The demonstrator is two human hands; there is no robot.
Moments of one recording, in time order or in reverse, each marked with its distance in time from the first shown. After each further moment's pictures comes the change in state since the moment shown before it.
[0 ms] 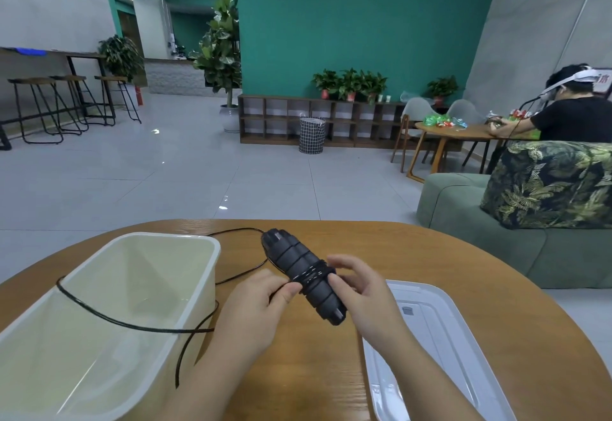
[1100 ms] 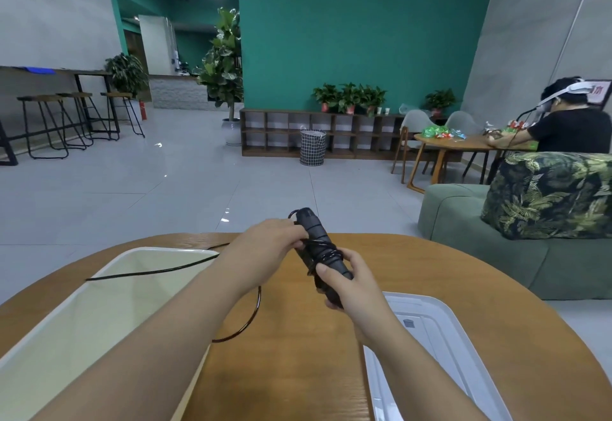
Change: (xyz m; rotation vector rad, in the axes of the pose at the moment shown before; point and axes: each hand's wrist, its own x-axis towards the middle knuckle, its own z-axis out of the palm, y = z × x) left_hand 0.079 0.043 -0.043 0.545 -0.282 0.325; right_hand 0.015 -0.028 0.012 0.290 -0.013 0.179
